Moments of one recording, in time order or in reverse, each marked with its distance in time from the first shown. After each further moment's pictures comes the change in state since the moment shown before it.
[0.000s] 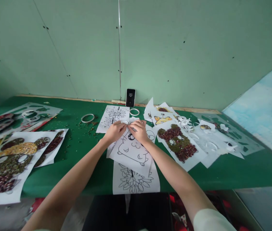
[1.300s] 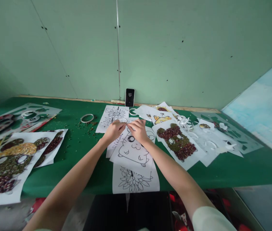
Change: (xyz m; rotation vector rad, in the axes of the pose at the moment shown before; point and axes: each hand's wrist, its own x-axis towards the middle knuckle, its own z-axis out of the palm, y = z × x) left_hand 0.002 -0.003 -0.001 0.022 -0.010 -0.034; right_hand -0.001 0.002 0.001 -0.048 -0.071 0.026
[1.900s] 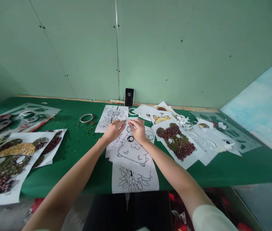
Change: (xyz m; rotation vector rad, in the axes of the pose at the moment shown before) left_hand 0.001 0.004 -0.003 0.003 -0.036 0.003; right_hand -0.001 -0.004 0.005 0.062 0.055 0.152
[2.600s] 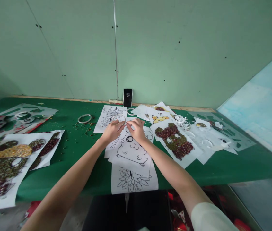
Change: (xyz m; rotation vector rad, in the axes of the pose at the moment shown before) left_hand -0.003 -0.012 0.009 0.088 0.020 0.034; right_hand 0.001 -0.002 -0.004 -0.022 -0.025 -0.020
